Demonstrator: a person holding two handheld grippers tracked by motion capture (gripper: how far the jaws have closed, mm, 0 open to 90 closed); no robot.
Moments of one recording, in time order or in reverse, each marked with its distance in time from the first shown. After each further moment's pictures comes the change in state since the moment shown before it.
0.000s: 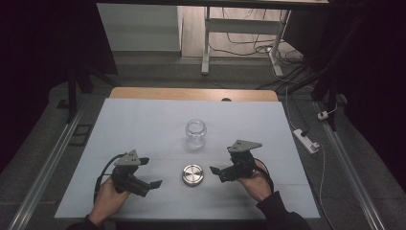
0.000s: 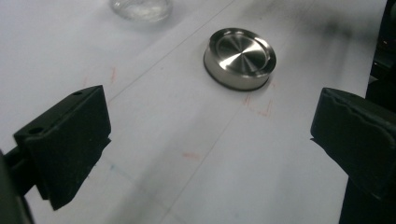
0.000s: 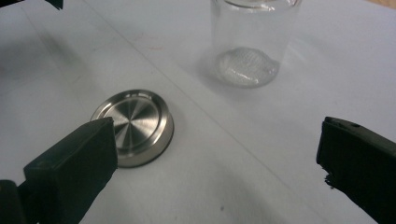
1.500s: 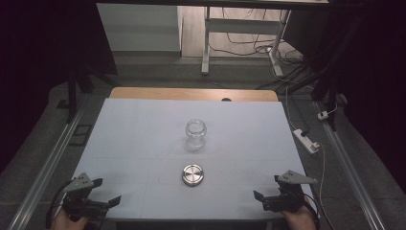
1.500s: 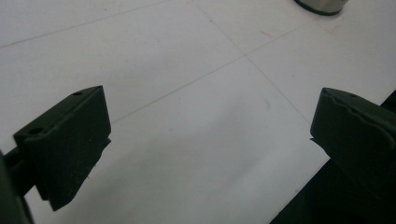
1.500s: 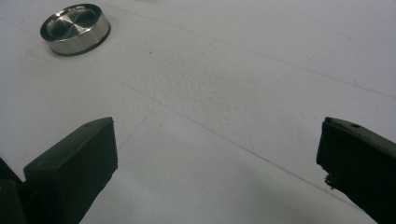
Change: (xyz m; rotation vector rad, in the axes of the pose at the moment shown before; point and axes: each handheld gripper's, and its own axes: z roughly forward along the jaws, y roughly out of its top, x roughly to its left) left arm -0.001 -0.092 -0.082 0.022 0.230 -0.224; right arm -0.008 -0.099 -0.112 0.038 -0.213 0.218
